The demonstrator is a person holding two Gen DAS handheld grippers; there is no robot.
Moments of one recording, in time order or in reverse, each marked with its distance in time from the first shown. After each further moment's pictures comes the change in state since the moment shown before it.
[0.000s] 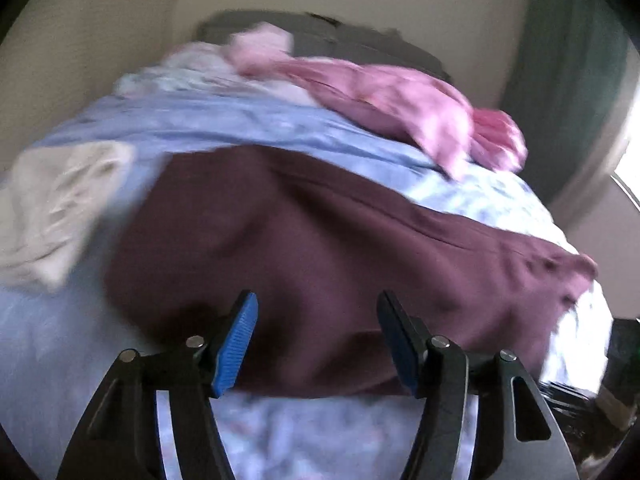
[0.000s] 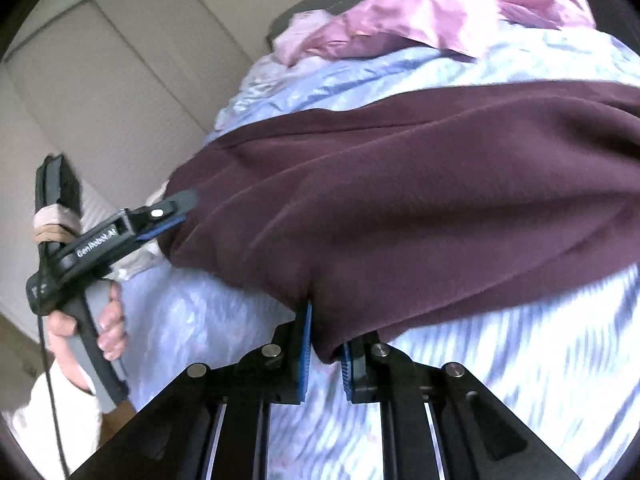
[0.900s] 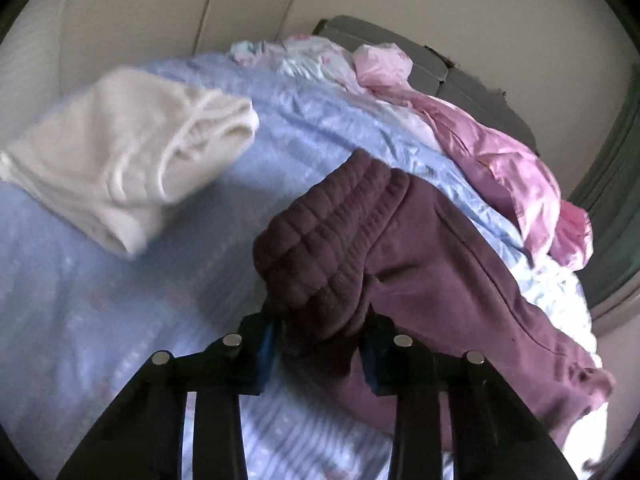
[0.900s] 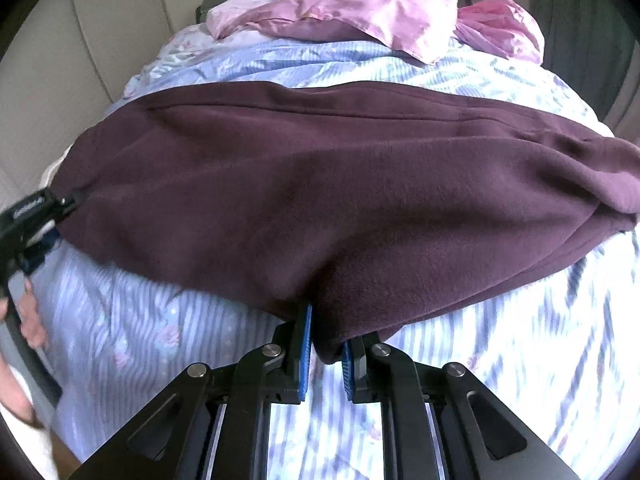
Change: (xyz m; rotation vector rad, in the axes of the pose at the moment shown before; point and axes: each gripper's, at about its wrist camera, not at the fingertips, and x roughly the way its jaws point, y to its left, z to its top) left arm 0.026 0.087 0.007 -0.320 -0.047 0.162; right arm 0.035 0.048 0.005 -0.058 0.057 -0.425
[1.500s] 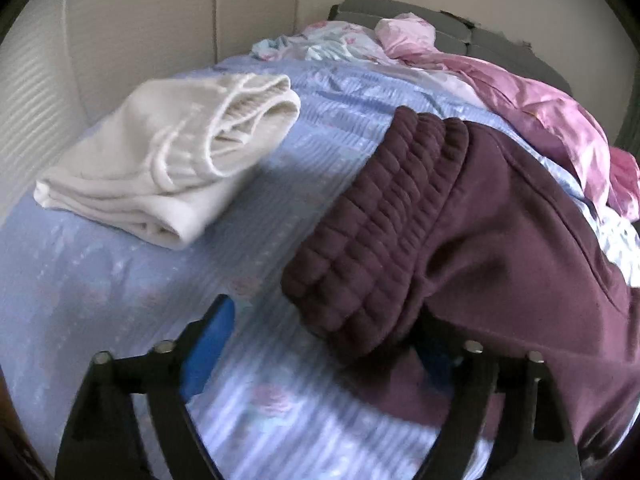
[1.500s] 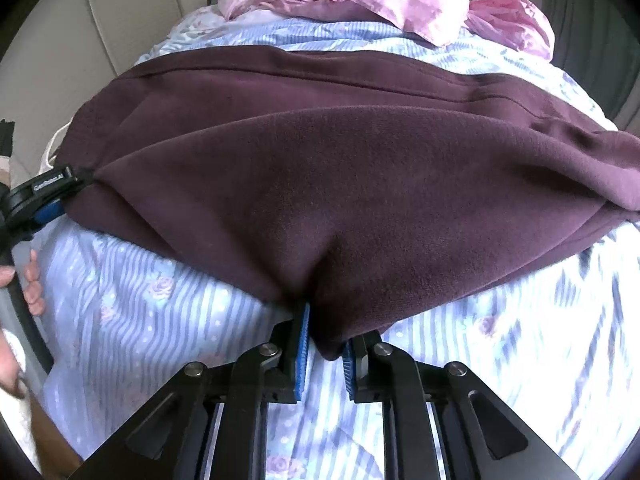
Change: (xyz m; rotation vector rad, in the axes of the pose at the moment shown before) left arm 0.015 0.016 -0.018 0.143 0.044 0.201; right arm 0.013 0.002 -0.031 -0.047 0.031 -0.008
